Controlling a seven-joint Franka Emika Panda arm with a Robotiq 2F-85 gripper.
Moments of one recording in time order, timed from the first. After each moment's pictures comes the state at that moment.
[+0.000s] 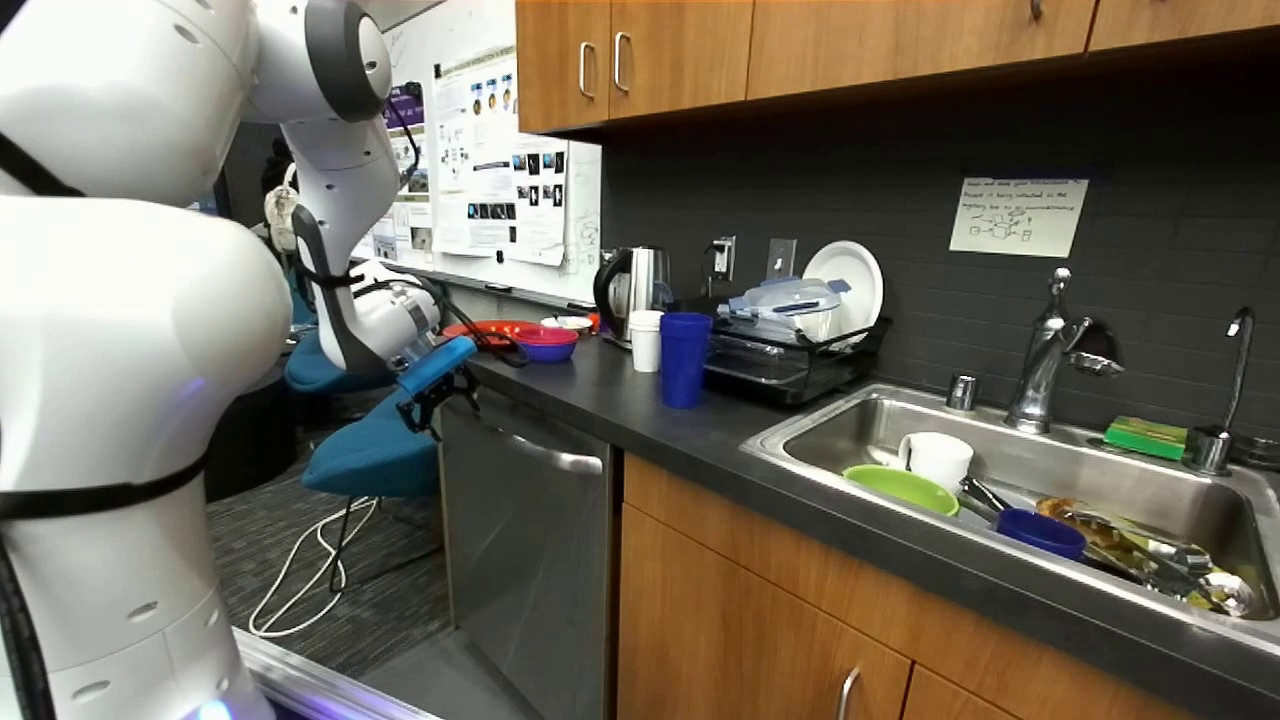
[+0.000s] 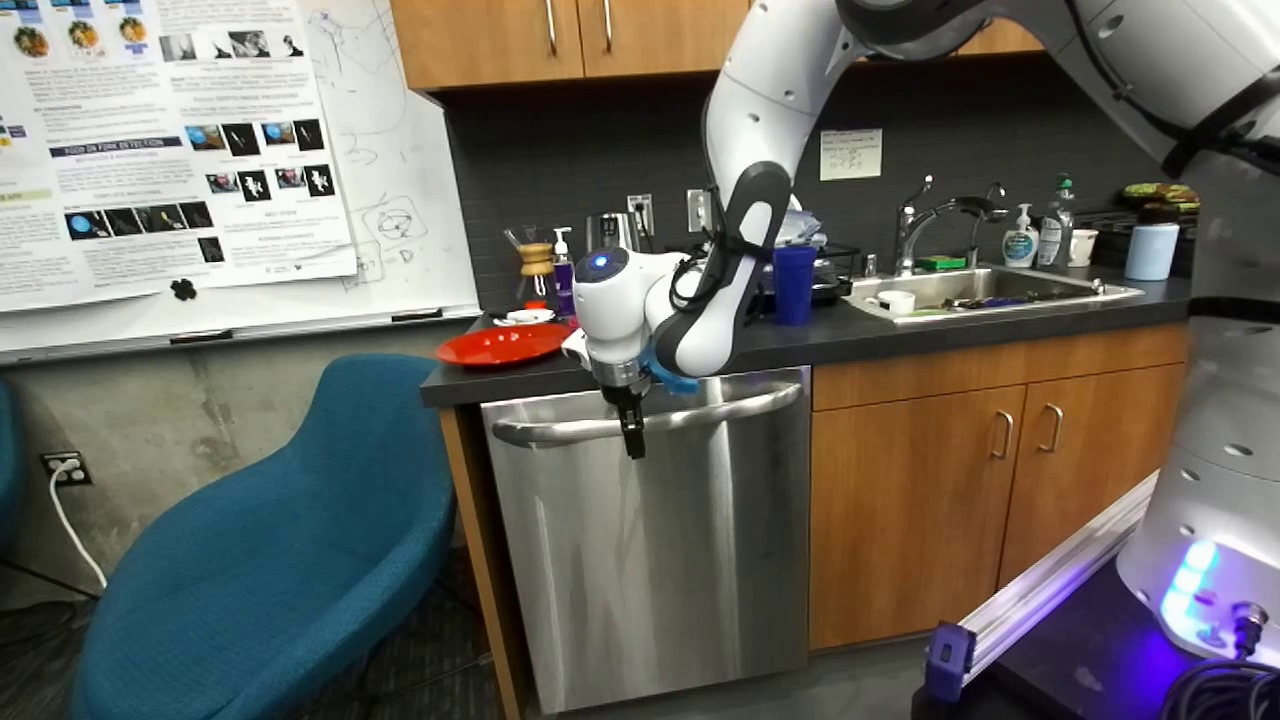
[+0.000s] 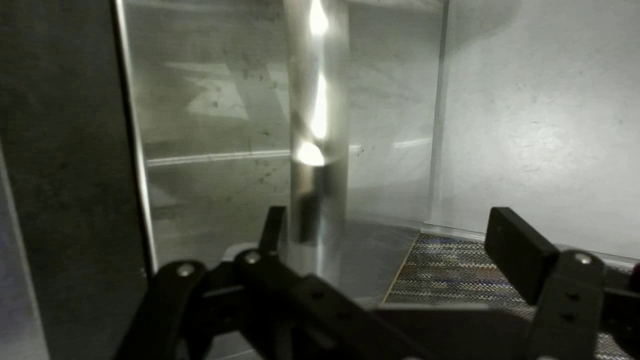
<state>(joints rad) 0.44 0.69 -0.03 -1.87 -0.92 2.68 0.11</state>
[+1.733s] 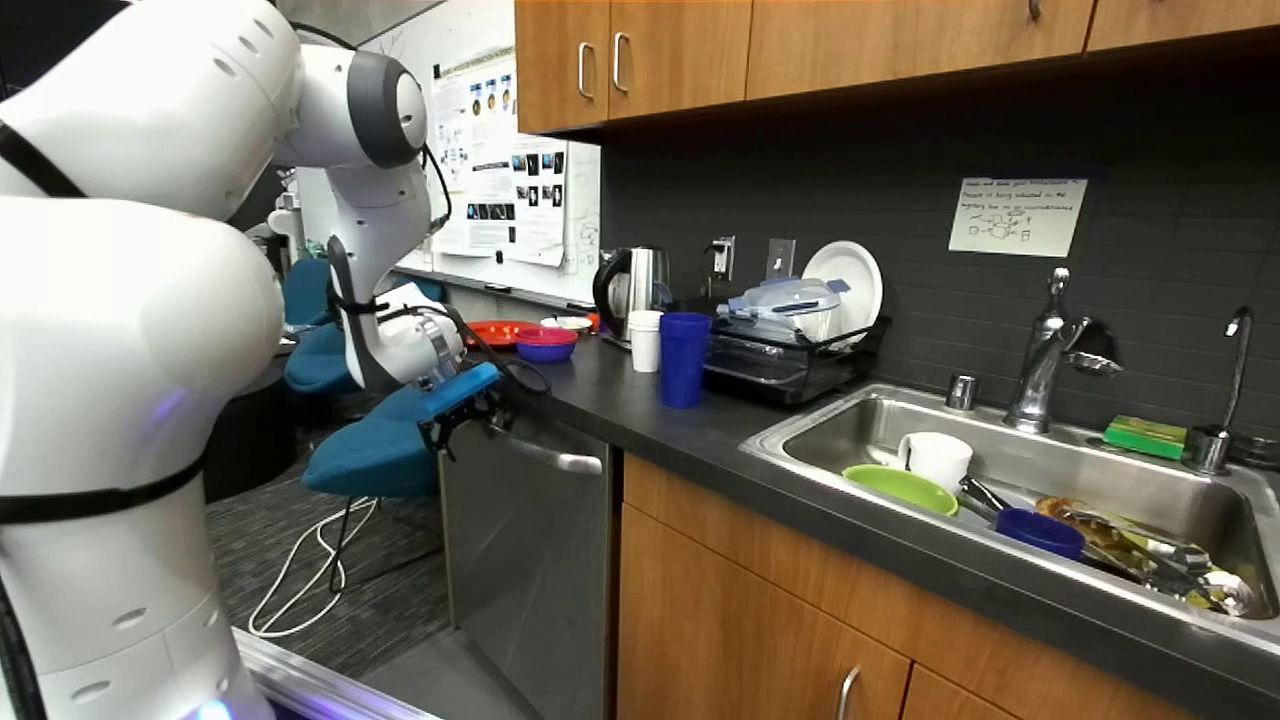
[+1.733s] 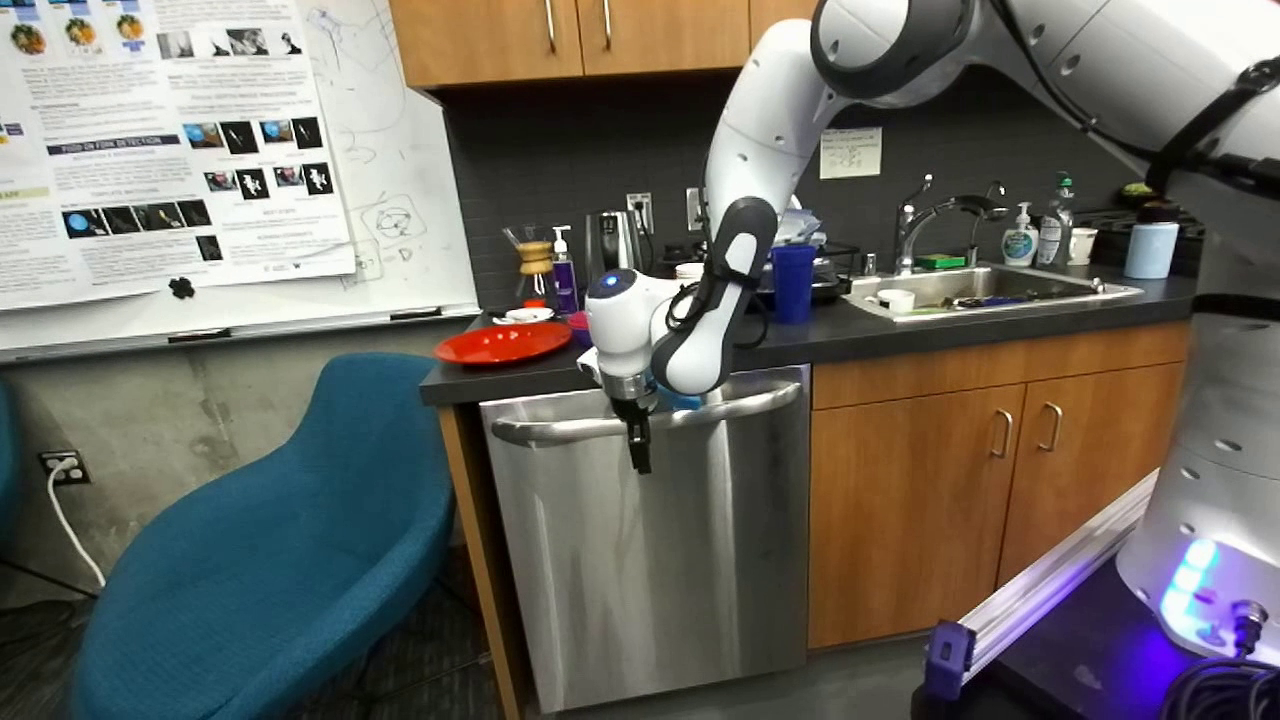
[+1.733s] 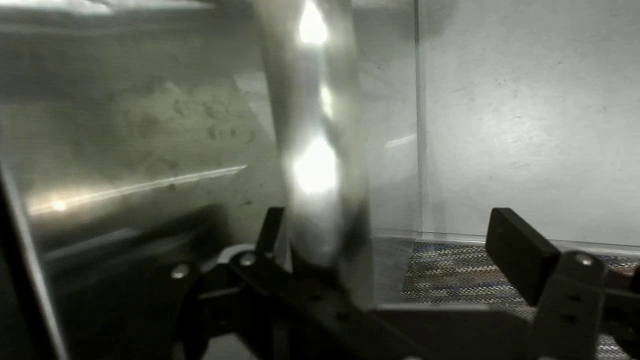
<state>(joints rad) 0.33 0.83 0.02 -1.76 -0.81 2.69 0.03</state>
